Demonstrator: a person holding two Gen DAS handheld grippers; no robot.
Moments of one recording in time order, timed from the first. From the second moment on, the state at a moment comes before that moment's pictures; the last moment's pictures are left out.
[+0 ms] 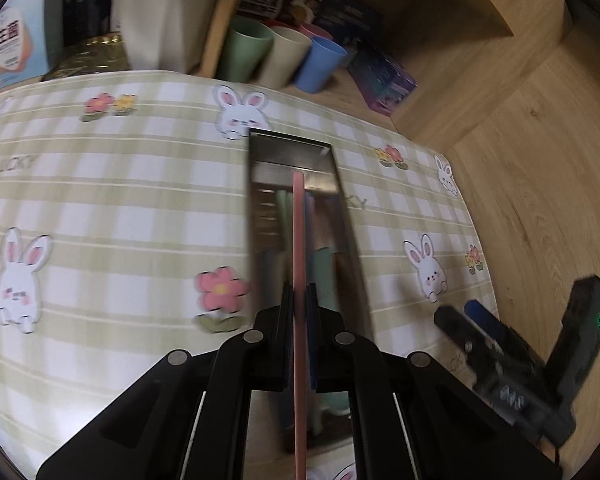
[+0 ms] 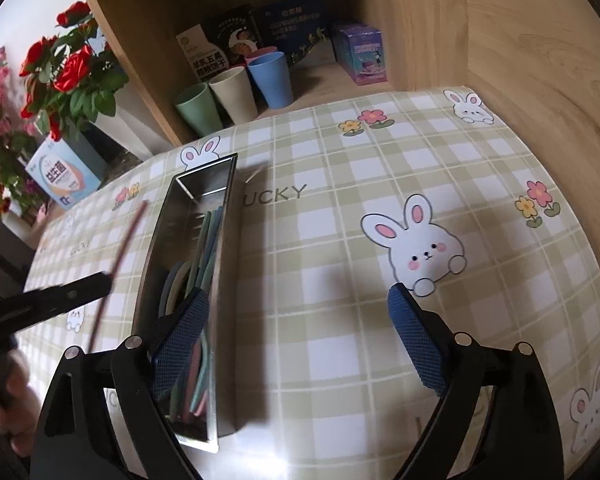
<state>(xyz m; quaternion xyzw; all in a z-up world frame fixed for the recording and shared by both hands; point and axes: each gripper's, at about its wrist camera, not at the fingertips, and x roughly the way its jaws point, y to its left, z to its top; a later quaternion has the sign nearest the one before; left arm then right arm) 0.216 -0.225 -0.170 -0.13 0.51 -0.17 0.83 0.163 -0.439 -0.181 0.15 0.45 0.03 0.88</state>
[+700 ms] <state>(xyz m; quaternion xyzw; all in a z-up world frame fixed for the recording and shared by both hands) 0.243 -0.257 -0.211 -0.11 0.55 -0.15 0.82 0.157 -0.452 -0.184 0.14 0.45 0.03 0.88</state>
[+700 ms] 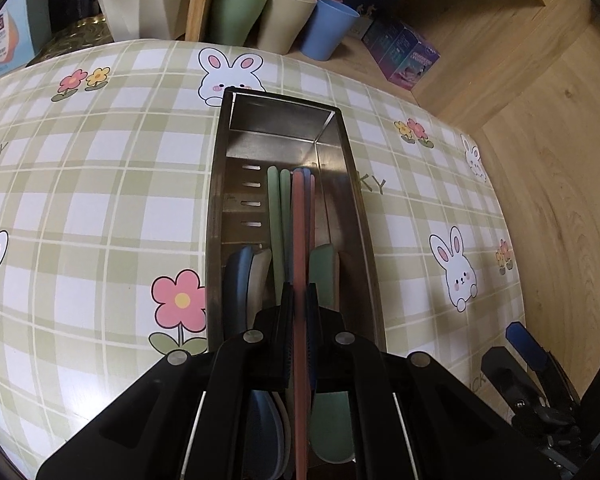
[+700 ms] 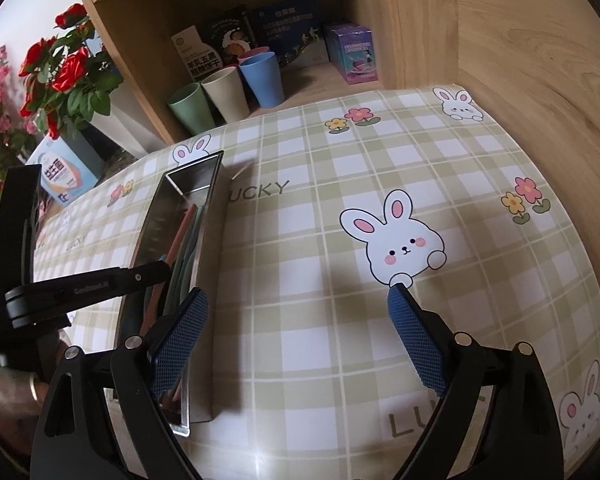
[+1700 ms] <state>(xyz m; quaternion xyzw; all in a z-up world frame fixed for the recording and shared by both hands) 0.161 -0.148 -0.078 0.03 0.38 -0.16 0.91 0.112 -0.361 -0.078 0.12 0.38 0.04 0.92</state>
